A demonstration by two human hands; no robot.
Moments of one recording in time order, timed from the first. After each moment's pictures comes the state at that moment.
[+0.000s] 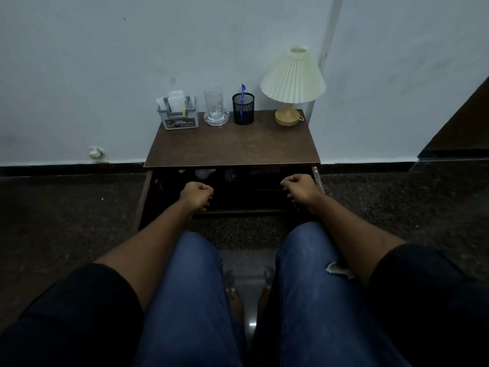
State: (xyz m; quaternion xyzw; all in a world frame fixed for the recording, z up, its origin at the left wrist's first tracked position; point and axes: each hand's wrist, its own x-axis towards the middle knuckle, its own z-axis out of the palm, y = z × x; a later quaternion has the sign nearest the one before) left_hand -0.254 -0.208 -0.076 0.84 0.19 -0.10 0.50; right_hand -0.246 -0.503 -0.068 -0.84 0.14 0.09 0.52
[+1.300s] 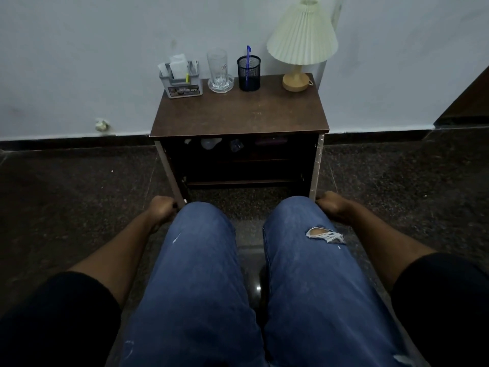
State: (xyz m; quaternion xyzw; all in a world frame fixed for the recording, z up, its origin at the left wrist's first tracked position) left_hand -0.352 -0.111 -0.106 0.83 0.29 -0.16 0.44; right_hand -0.342 -0.560 -0.112 -0.85 0.15 0.29 0.40
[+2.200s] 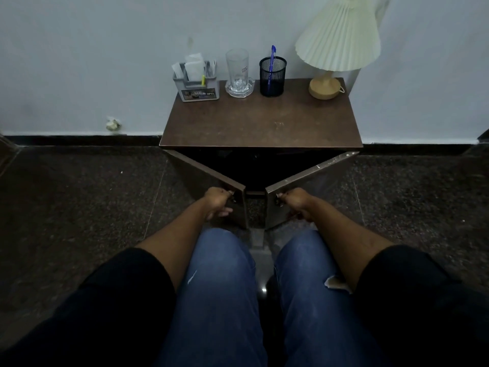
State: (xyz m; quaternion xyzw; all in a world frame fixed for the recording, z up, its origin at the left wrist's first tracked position) left_hand -0.244 -0.195 -0.149 0.75 0.28 -0.24 0.55; right_hand -0.239 -0.430 -0.140 -0.79 0.17 0.30 0.51
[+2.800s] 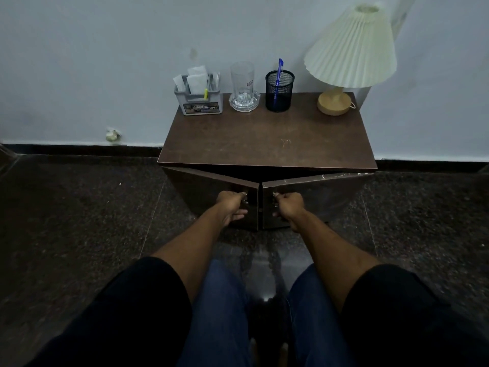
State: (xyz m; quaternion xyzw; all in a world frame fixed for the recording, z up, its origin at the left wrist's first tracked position) left_hand -0.179 -0.223 -0.167 0.67 0.34 -0.20 0.63; right_hand -0.178 -0.390 -0.175 -0.76 0.24 0.19 0.57
